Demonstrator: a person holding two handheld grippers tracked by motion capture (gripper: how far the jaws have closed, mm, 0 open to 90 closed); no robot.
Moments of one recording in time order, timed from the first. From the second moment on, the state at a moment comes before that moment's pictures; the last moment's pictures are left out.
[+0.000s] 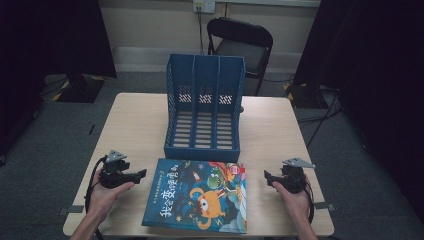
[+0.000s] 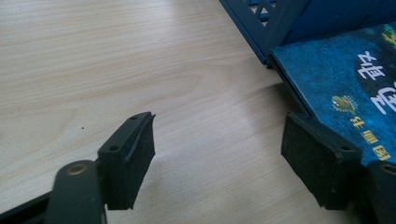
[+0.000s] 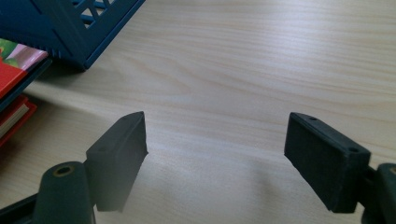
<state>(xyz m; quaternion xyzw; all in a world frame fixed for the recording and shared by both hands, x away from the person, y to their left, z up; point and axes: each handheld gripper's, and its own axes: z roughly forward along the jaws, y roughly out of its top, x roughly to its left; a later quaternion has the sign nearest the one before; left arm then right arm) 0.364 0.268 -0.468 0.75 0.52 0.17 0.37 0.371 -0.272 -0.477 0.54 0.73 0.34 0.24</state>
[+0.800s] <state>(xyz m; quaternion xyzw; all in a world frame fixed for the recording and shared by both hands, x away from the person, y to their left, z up) 0.358 0.259 -0.457 0.75 0.51 0.14 0.41 0.358 -0.242 -0.451 0.45 0.76 0.42 0.20</state>
